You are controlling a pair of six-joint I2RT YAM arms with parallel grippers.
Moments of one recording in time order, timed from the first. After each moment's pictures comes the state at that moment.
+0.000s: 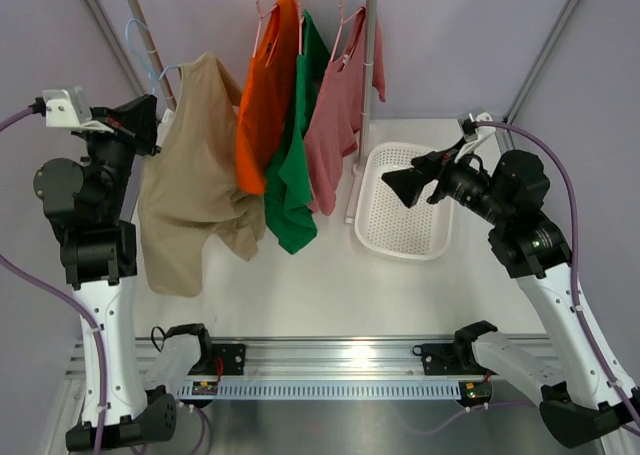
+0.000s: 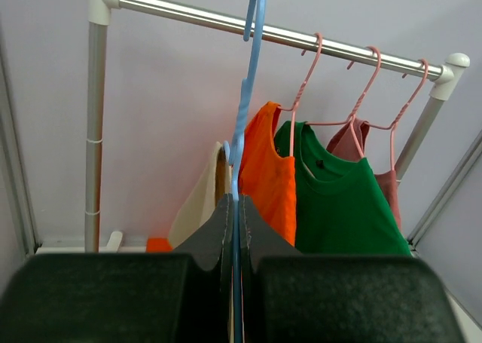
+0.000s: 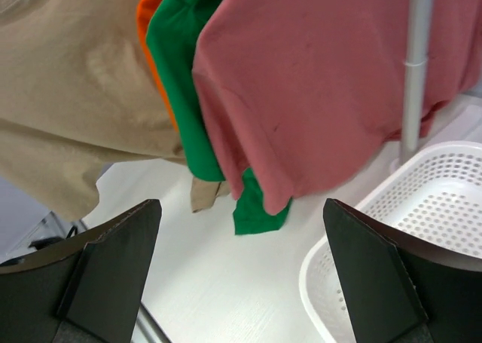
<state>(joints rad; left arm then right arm) 0.14 0.91 1.35 -0.09 0.29 -0.34 0.36 0.91 1.22 -0.36 -0.39 0.31</state>
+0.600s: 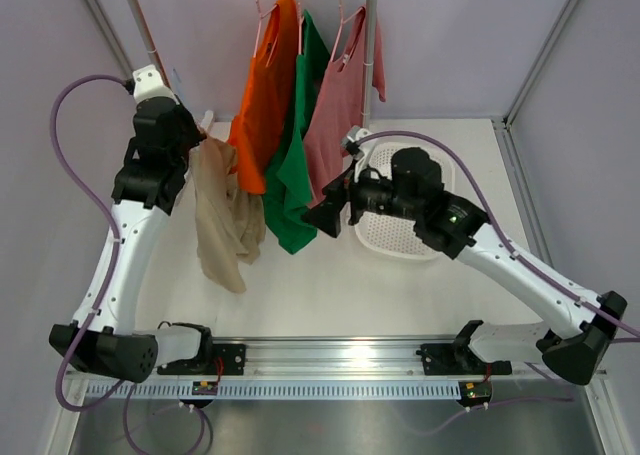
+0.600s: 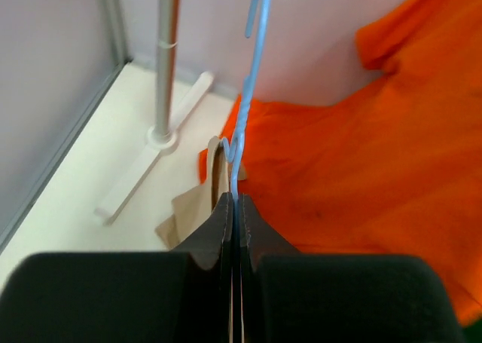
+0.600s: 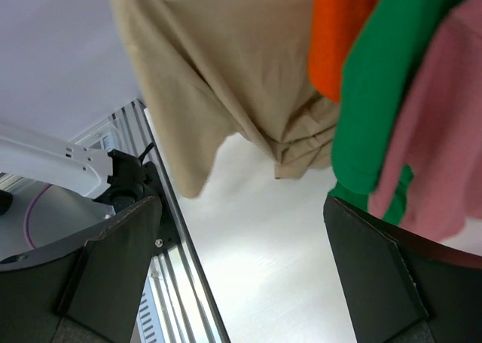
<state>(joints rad) -0.17 1.23 1.47 -0.47 -0.35 -0.33 0.80 1.21 1.28 -0.26 -0.38 0.25</state>
